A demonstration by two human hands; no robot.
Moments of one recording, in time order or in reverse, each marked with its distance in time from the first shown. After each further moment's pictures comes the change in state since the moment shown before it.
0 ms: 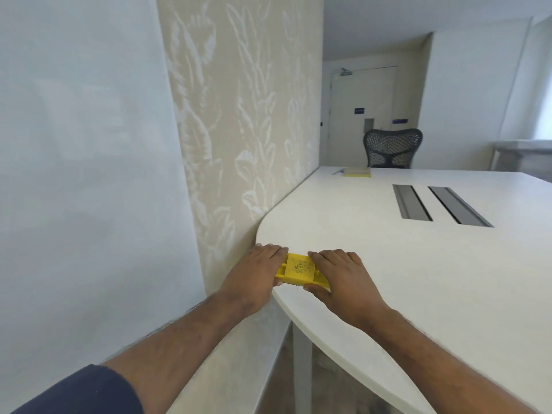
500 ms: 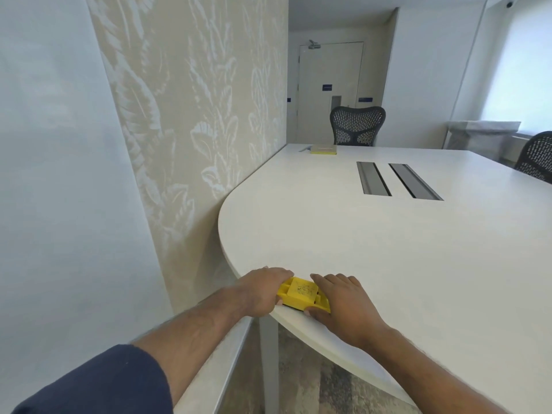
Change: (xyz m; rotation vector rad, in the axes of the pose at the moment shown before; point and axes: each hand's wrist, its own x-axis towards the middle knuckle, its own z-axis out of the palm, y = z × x) left_hand 0.031 0.057 0.088 -0.197 -0.483 0.009; right_hand -0.094 0.044 0.019 -0.010 -0.293 0.261
